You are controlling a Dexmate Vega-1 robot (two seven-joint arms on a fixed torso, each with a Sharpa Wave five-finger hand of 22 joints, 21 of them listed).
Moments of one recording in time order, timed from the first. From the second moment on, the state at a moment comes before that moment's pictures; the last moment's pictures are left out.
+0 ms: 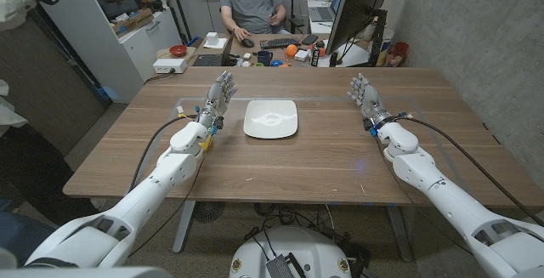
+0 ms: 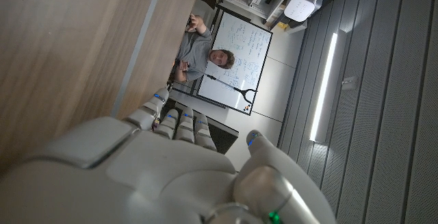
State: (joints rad) left arm 0.74 0.44 0.39 -1.11 -0.67 -0.34 -0.16; left_hand 0.02 0.07 0.47 0.19 0.28 -0.17 0.02 0.18 0.17 -0.17 0.00 0.20 0.18 -0.17 0.02 0.19 0.18 -0.14 0.01 0.26 0.19; right arm -0.79 -0.48 -0.36 -1.23 0.55 0.29 0.00; right_hand 0.04 0.08 0.32 0.14 0.25 0.00 0.02 0.19 0.17 0.02 0.02 0.19 0.18 -0.08 -0.02 0.19 0.19 0.13 -0.04 0.19 0.17
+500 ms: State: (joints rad) left arm 0.72 0.45 0.43 -1.09 -0.55 -0.38 -0.09; left_hand 0.04 0.08 0.50 0.16 0.27 -0.17 0.00 0.18 0.17 -0.17 0.01 0.21 0.18 -0.17 0.06 0.20 0.18 -0.10 0.08 0.27 0.19; right arm -0.77 -0.41 -0.27 -1.15 0.42 0.28 0.04; right_hand 0.04 0.08 0.32 0.14 0.25 0.00 0.02 0.19 0.17 0.02 0.02 0.19 0.18 -0.08 -0.02 0.19 0.19 0.13 -0.04 0.19 0.17
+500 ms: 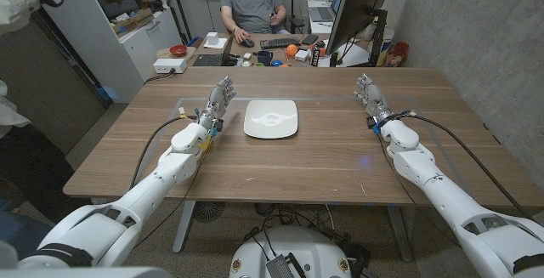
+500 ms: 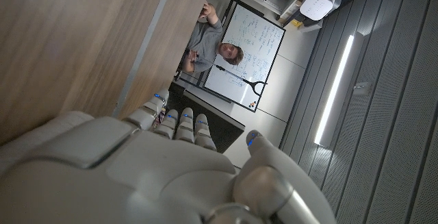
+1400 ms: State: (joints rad) left arm 0.88 0.62 0.42 -1.48 -0.17 -0.35 0.22; left_hand 0.10 0.11 0.52 0.09 0.24 -0.15 -0.05 0.19 0.17 -0.17 0.02 0.22 0.18 -0.17 0.06 0.20 0.18 -0.05 0.13 0.28 0.19; right arm -0.78 -0.34 -0.18 -1.12 0.35 0.27 0.11; right_hand 0.04 0.08 0.32 0.14 0.25 0.00 0.02 0.19 0.17 0.02 0.02 0.19 0.18 -0.08 -0.02 0.19 0.19 0.13 -0.04 0.19 0.17
